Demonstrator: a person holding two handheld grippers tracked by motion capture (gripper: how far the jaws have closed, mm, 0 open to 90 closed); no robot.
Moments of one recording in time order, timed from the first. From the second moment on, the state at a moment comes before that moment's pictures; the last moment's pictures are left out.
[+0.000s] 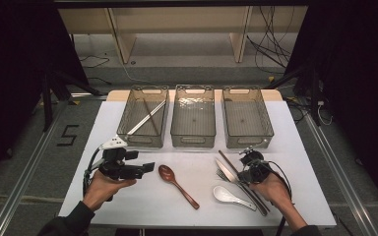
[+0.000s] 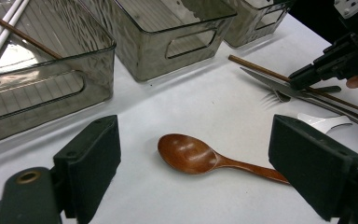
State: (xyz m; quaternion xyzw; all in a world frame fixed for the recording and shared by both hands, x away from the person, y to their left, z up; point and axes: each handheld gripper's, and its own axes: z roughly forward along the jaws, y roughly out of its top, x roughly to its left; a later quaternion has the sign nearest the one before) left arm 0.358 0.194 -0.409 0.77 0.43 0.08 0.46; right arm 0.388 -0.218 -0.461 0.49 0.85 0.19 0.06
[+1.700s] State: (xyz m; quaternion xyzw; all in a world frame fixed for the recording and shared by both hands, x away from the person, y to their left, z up) left arm 0.366 0.145 -0.397 0.74 0.44 0.01 0.51; right arm 0.365 -0.142 -0.399 0.40 0.83 0.38 0.11
